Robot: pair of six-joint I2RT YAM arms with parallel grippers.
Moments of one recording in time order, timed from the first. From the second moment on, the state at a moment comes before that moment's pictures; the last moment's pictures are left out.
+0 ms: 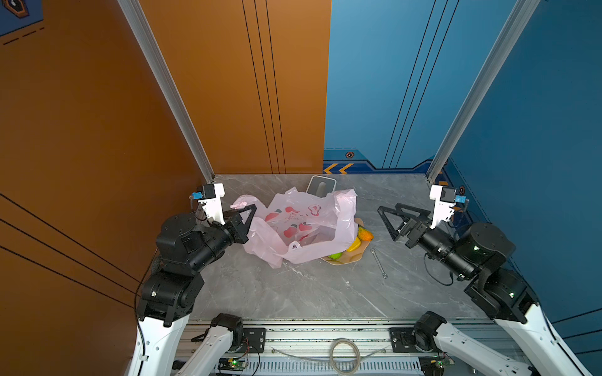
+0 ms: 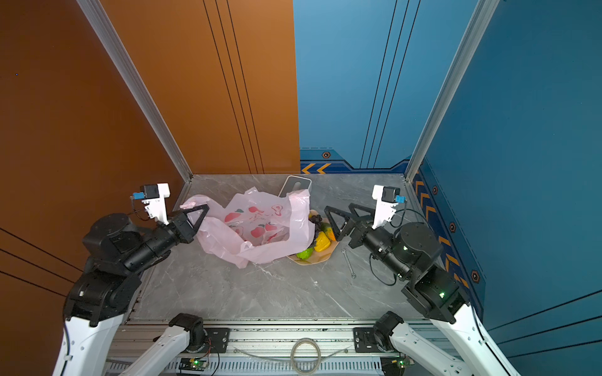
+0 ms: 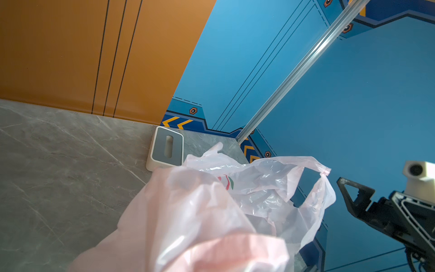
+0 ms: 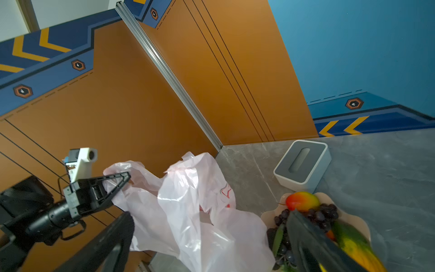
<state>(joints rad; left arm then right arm) -0.21 0.74 1.24 -0.66 0.33 -0.53 0.63 0.78 1.23 -0.51 -0.10 0.65</state>
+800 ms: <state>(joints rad) -0.40 0.81 1.25 -0.61 0.28 -0.55 0.68 1.21 1.55 -0.80 -0.42 0.80</state>
